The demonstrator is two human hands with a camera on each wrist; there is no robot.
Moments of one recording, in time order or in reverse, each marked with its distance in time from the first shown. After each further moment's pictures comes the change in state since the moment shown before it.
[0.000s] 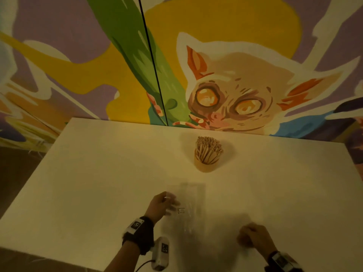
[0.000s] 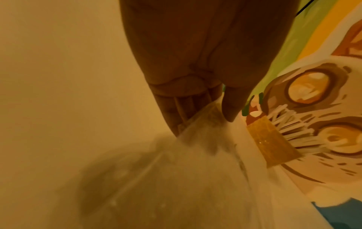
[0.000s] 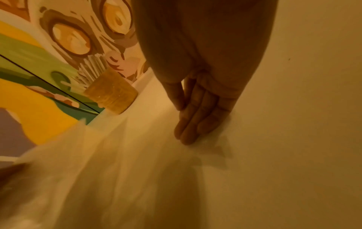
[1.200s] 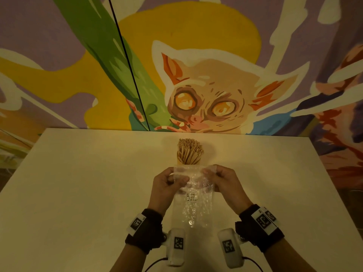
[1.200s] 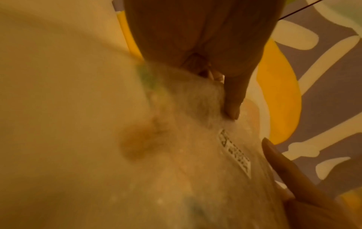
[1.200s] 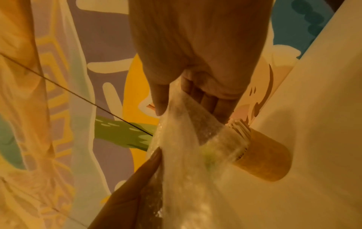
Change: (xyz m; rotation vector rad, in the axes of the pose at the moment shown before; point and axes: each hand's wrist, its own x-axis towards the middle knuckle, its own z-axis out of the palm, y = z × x) left_hand -0.051 0.114 0.064 -0.323 -0.011 0.457; right_hand -0.096 -0.166 0.018 0.298 -0.254 -0.685
